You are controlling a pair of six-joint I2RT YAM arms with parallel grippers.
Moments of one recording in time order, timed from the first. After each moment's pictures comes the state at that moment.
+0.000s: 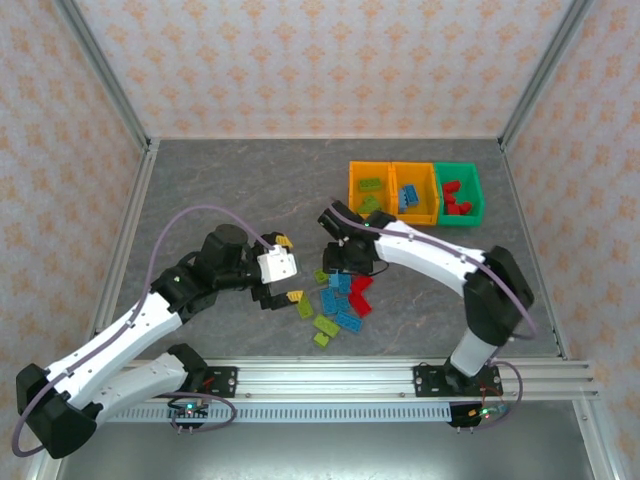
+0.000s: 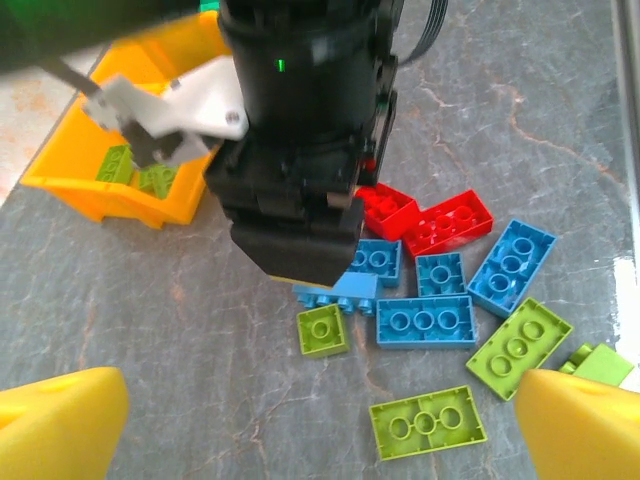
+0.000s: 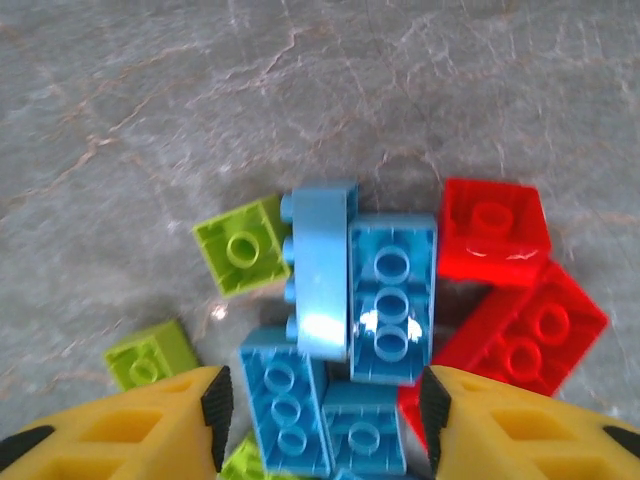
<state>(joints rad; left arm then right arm) -0.62 0.90 0.77 -0.49 0.34 0.61 0.80 1.70 1.28 -0.87 -0.01 0.78</state>
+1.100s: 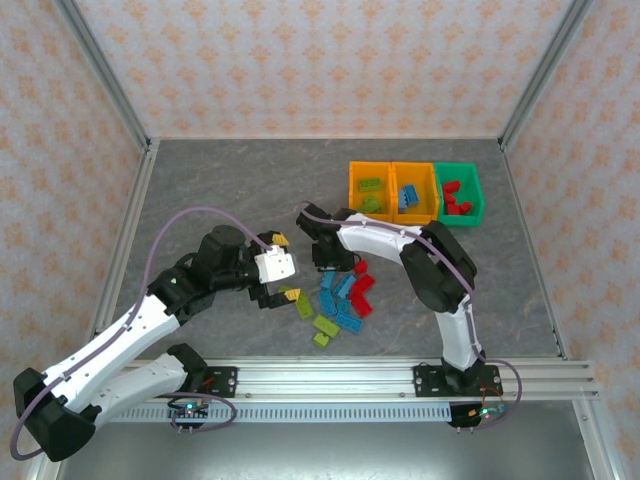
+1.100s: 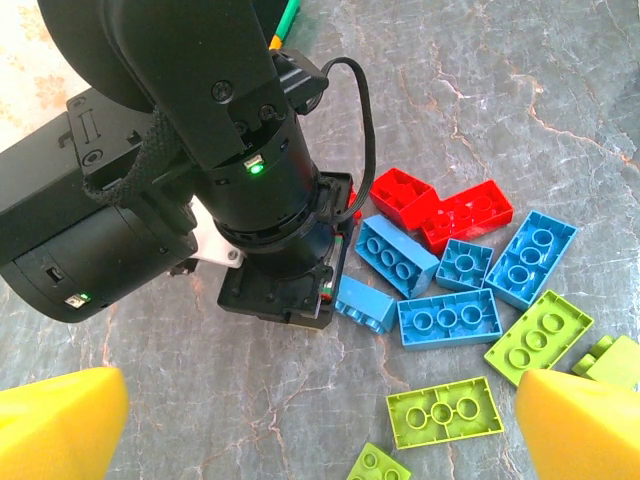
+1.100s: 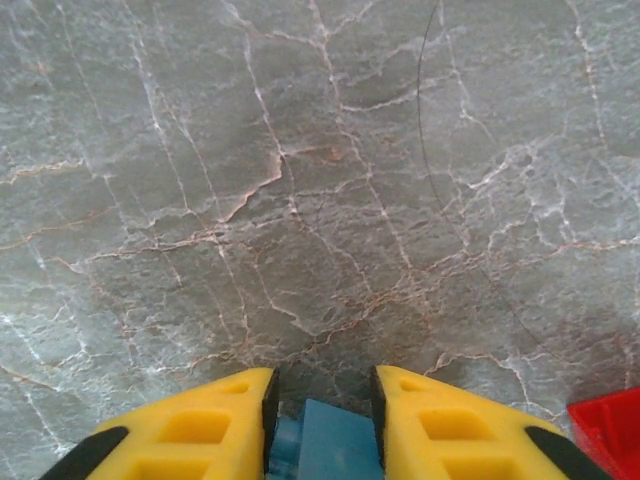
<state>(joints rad) -0.62 0.88 0.77 -0.50 0.31 0.62 0.80 2.03 1.45 -0.83 0.06 0.75</state>
